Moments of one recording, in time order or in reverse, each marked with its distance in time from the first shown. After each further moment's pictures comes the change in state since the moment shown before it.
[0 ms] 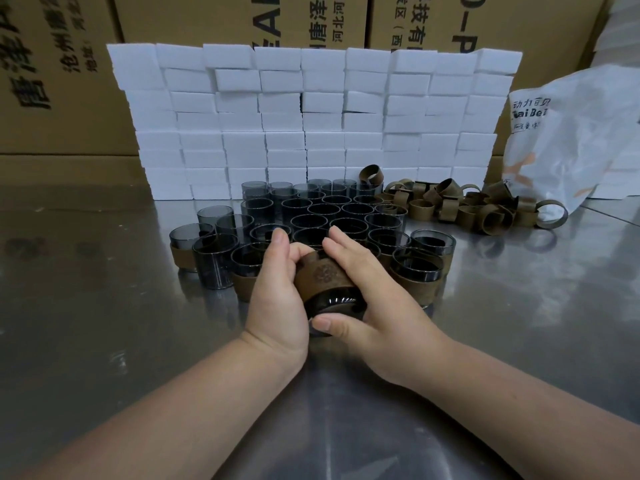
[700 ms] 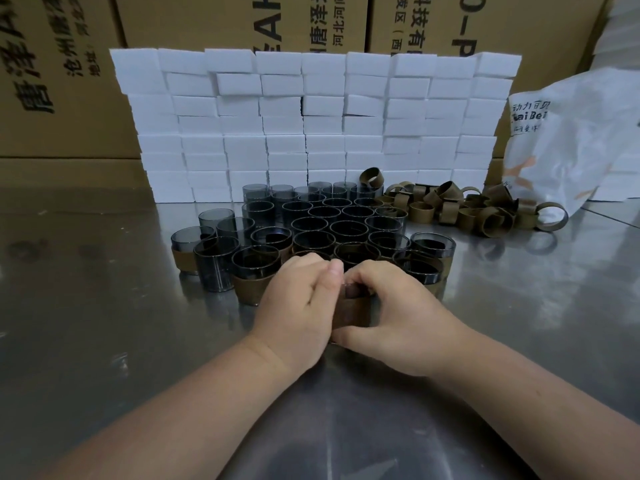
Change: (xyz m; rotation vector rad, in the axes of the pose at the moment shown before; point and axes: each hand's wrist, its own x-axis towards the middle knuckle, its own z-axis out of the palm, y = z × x) left_hand 0.007 -0.005 -0.016 0.996 -0.175 0.570; right_hand -0.001 0.005 -0.018 -0.221 -0.037 0.142
